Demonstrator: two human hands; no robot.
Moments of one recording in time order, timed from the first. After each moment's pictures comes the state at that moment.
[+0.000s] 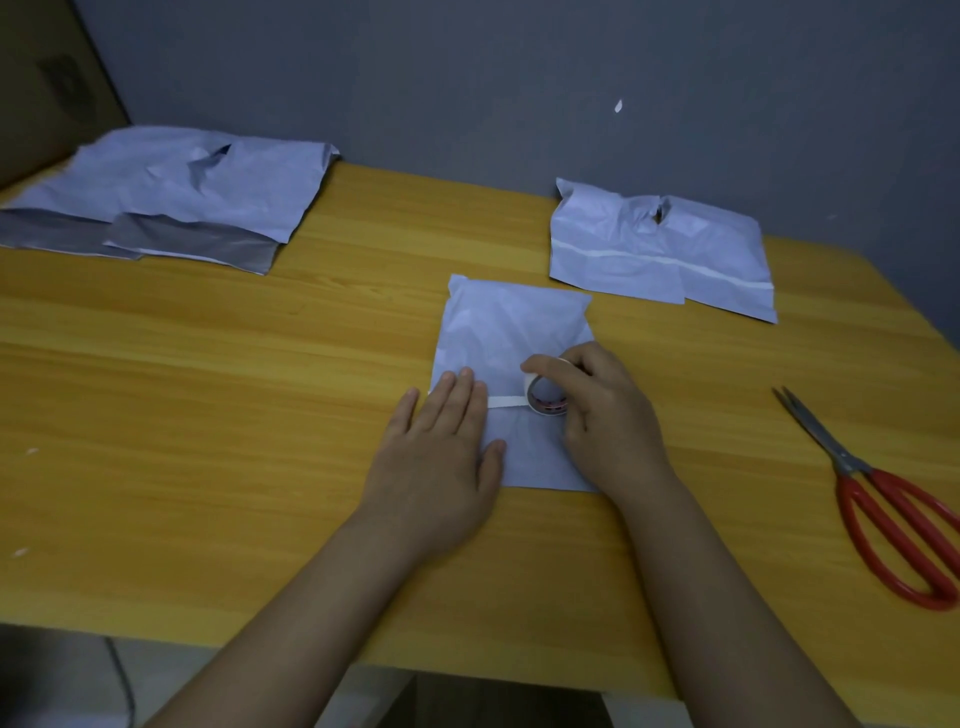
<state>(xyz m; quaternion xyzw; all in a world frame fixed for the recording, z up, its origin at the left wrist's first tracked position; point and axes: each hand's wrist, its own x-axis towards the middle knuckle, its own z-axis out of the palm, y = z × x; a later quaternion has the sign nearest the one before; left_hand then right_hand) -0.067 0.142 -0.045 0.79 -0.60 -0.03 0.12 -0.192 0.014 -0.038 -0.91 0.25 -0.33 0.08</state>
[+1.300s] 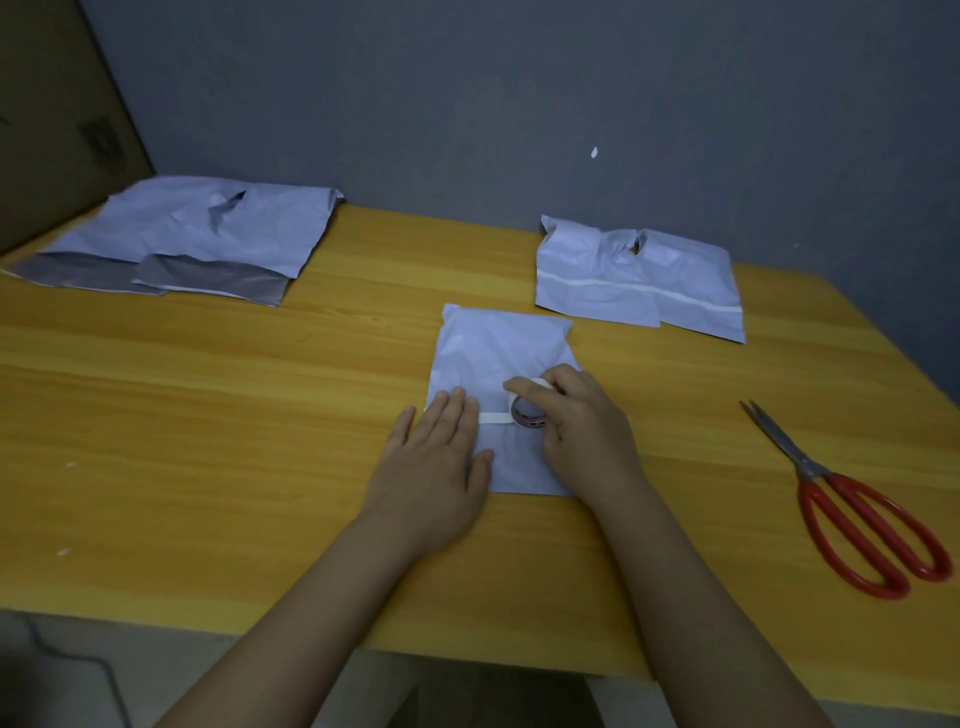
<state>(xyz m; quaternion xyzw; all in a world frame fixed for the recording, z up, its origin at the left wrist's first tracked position) -0.065 0.141 -0.046 0.79 -0.60 -0.04 0.12 -0.191 0.019 -0.035 -0.91 0.26 -0.32 0.02</state>
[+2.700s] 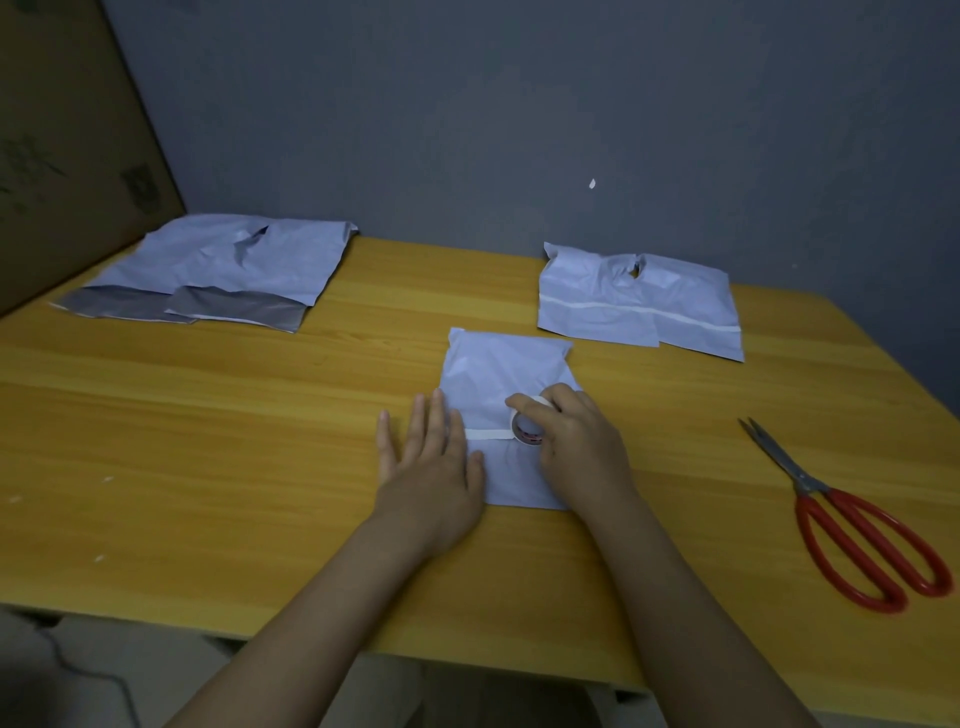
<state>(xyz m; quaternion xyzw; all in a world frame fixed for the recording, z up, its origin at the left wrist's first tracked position) -0.071 0.140 -0.030 0.84 -0.53 -0.08 0.06 -0.186 0.023 -0.035 -0.90 0.28 -0.32 0.01</state>
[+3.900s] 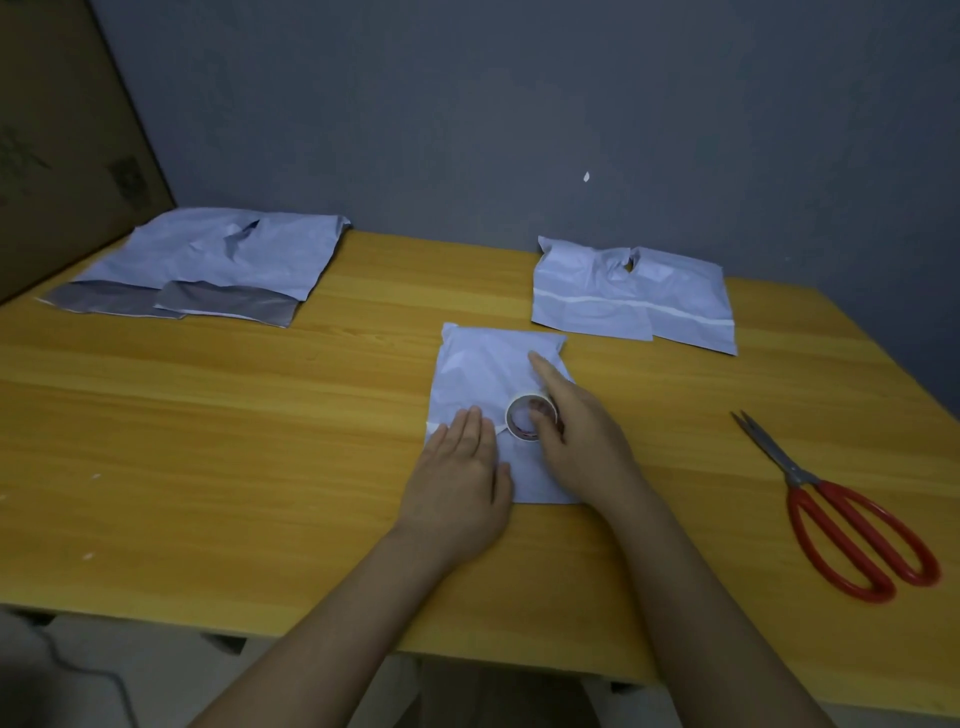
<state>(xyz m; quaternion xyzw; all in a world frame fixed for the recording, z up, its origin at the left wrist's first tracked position) -0.088 0.130 -0.046 0.78 -0.61 -0.04 0.12 -0.200 0.014 -0.030 -0.89 0.30 -0.27 0.21</state>
